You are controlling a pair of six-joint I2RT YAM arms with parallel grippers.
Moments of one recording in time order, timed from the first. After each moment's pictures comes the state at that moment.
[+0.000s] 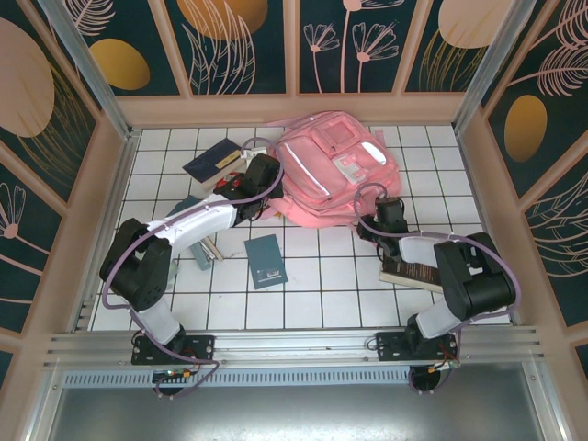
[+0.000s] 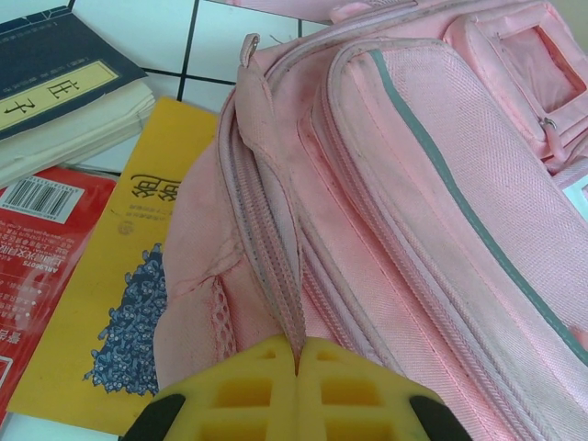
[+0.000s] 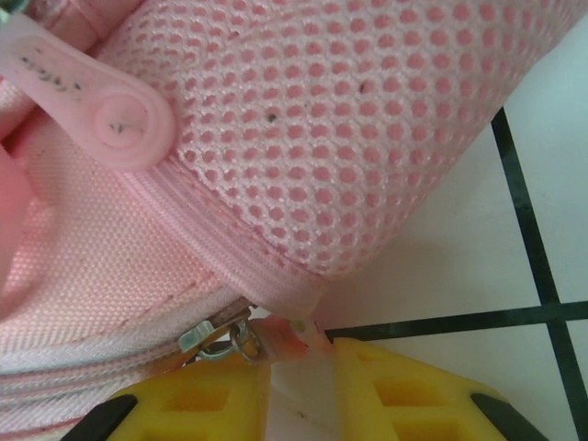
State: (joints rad) left arm -0.64 1.72 1.21 -0.19 -0.35 -0.61; right arm 0.29 1.54 0.53 0.19 -0.02 0.50
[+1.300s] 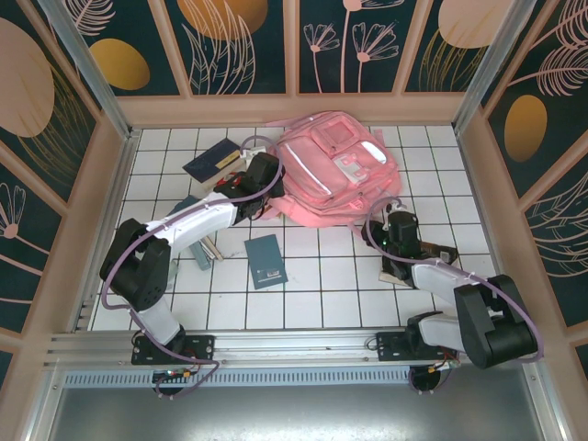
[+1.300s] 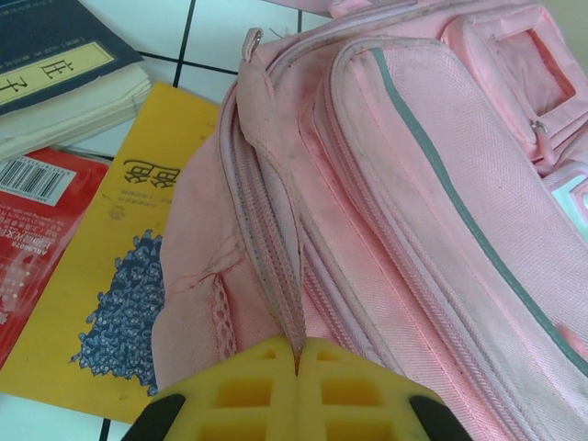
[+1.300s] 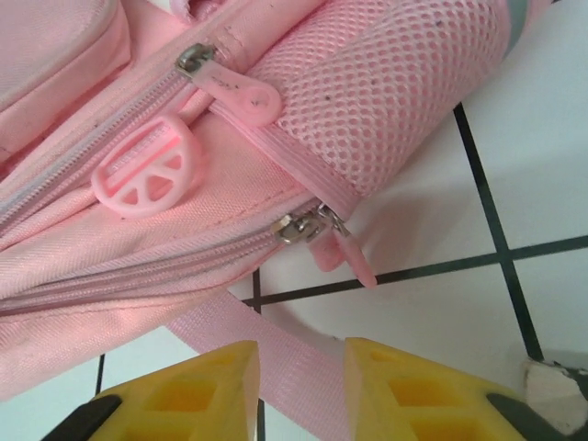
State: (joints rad) left arm -0.64 1.72 1.24 -0.23 -0.33 -0.67; right arm 0.29 1.25 0.33 0.32 -0.05 0.55
